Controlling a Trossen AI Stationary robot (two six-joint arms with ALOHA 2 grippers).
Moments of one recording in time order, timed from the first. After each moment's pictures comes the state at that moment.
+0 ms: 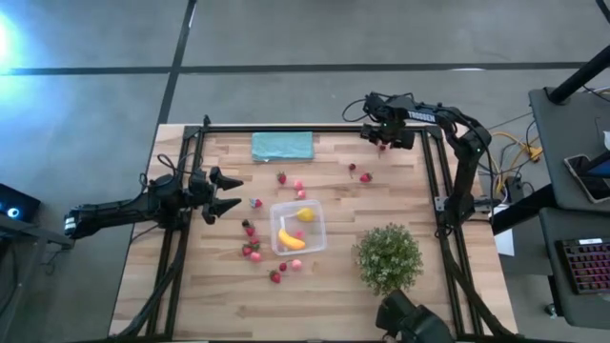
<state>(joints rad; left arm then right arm) 0.20 0.14 0.01 0.18 0.10 -0.39 -0.92 1.92 1.29 -0.89 0.11 0.94</state>
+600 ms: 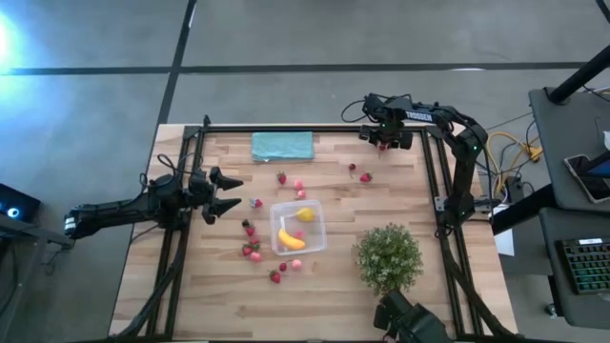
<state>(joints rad) 0.20 0.14 0.01 0.18 0.10 -0.39 -0.92 1.96 1.29 -0.86 0.10 0.92</state>
